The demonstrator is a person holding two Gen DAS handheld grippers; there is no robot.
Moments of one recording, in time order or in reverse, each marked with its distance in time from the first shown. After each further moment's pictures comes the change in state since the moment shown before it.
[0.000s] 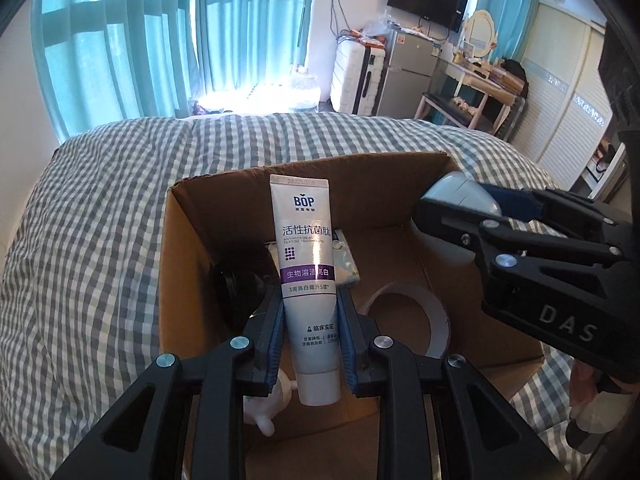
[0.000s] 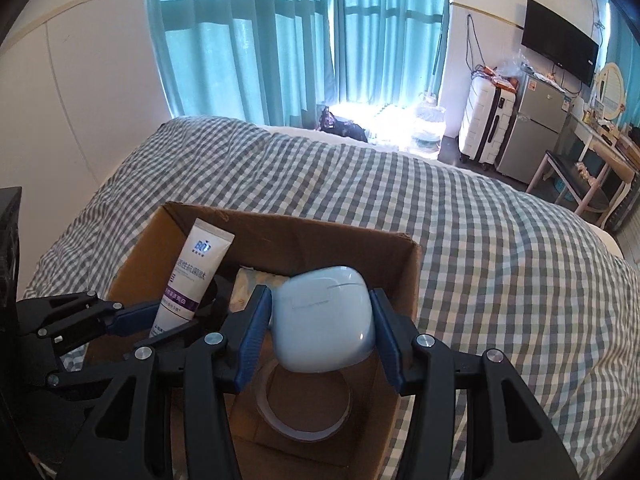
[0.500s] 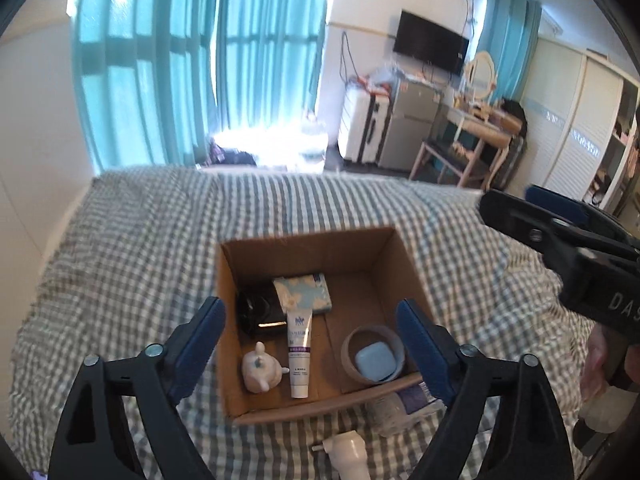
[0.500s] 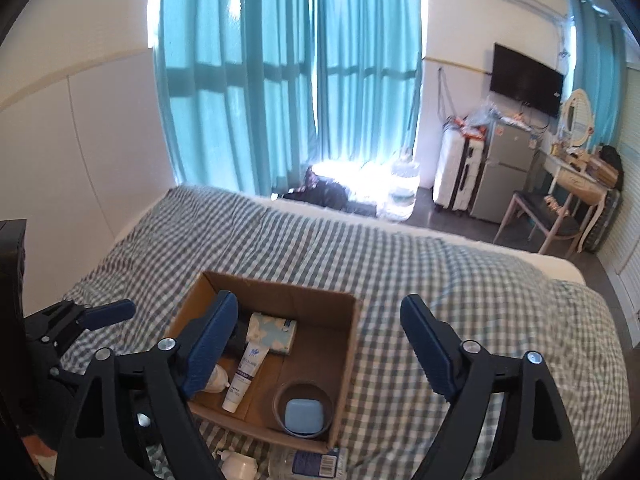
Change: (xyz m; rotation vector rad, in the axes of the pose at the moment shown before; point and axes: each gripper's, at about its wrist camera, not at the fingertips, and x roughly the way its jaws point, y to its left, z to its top) left arm -0.134 -0.024 0.010 -0.047 -0.173 0.032; right arm -0.161 -0.005 0.019 0.039 -0.221 -0.066
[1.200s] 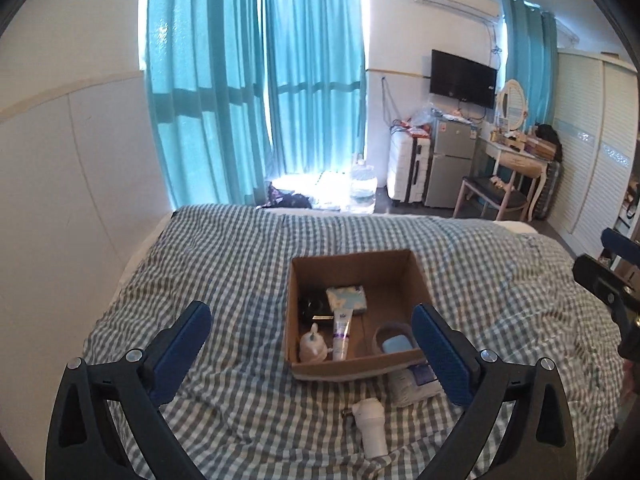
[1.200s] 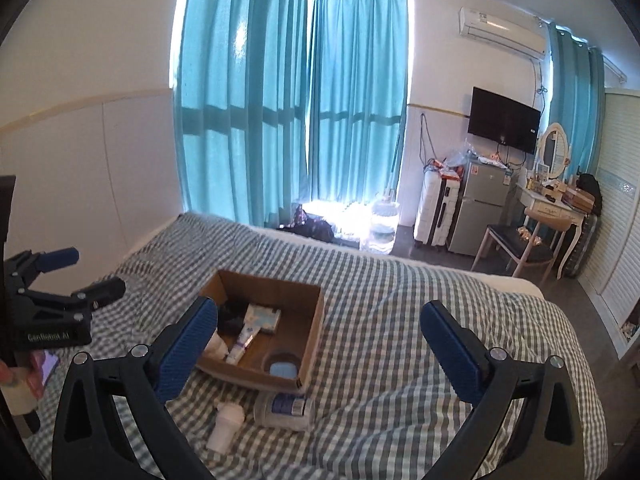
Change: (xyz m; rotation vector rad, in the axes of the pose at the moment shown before) left arm -0.118 -0.016 -0.038 -0.012 -0.141 0.227; right arm -0.132 -0.016 -0.059 -0.059 -0.086 -0.038
